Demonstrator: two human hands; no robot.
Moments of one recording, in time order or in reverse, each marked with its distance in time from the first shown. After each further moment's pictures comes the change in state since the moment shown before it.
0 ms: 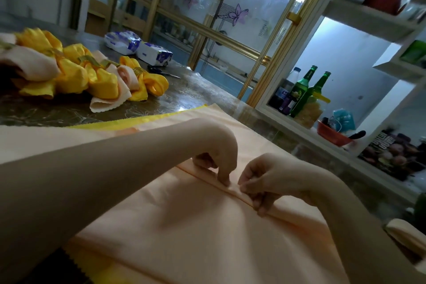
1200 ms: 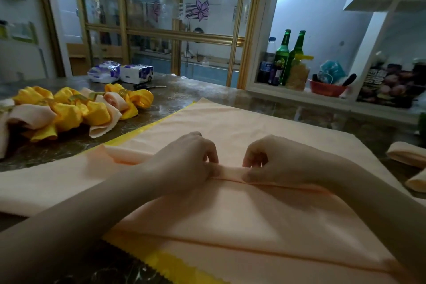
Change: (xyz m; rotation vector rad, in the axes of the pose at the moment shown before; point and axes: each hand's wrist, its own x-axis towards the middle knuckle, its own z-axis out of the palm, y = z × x) left_hand -0.067 -0.017 0.051 0.045 0.494 0.251; right_hand -0.042 0.034 0.032 -0.237 0.349 -0.319
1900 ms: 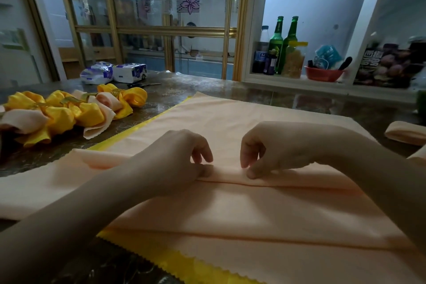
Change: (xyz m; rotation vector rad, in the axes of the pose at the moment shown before) left_hand -0.018 0.005 -0.010 -0.006 -0.033 0.011; right_hand -0.009 -0.010 -0.014 0.040 -0.180 0.020
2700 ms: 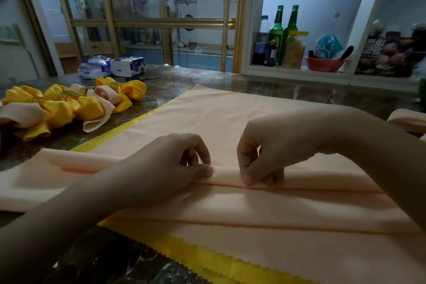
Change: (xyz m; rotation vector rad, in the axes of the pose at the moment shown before) left_hand -0.020 -0.004 0.004 -0.169 -0.037 -0.003; right_hand -0.009 -0.018 -0.004 0.062 -0.223 0.006
